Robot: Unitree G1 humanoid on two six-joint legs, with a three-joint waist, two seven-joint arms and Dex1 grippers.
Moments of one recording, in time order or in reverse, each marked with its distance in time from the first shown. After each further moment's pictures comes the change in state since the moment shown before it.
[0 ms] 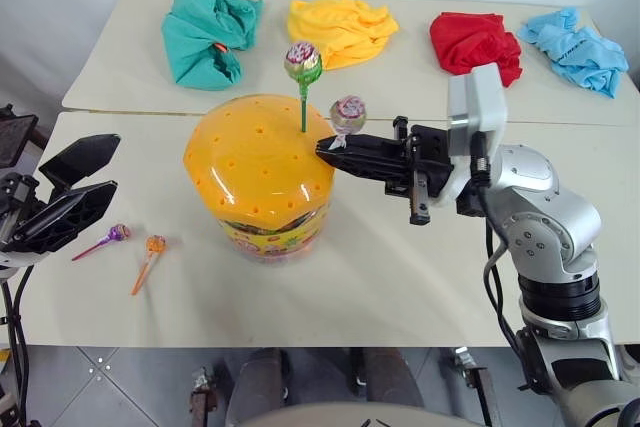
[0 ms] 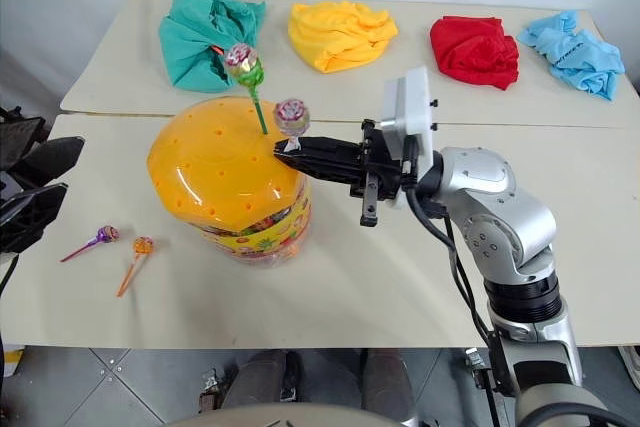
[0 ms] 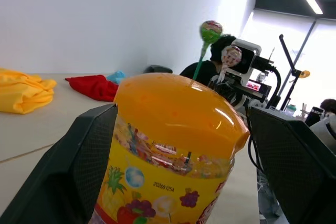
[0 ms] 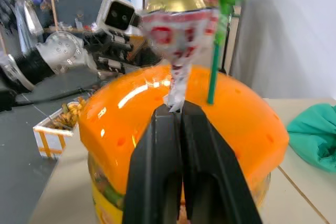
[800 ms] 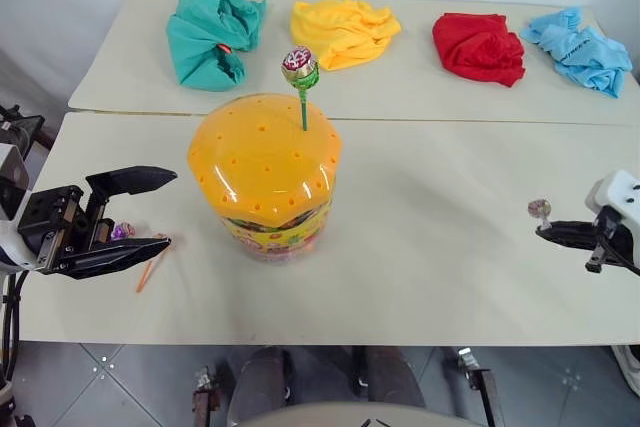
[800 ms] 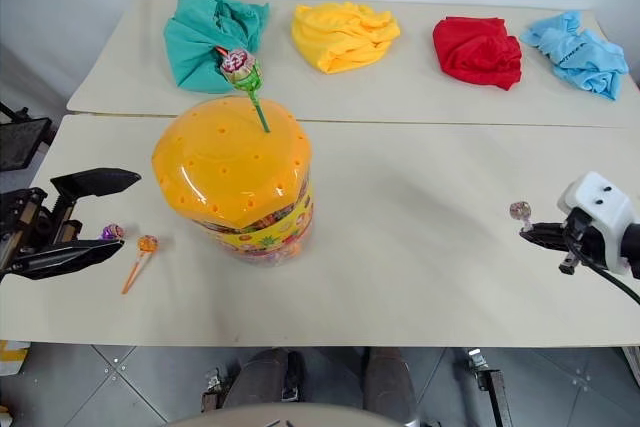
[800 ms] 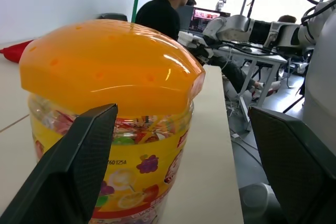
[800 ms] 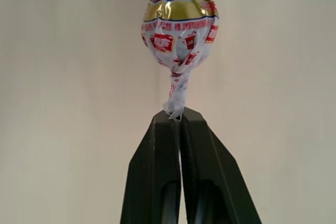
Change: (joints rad) left arm 0.014 0.078 -0.159 -0.053 0.179 -0.154 -0.222; right arm 0.653 -0.758 -0.328 0.448 -0.439 -0.136 0.213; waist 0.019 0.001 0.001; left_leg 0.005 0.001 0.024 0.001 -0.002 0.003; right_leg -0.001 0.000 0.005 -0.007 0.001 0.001
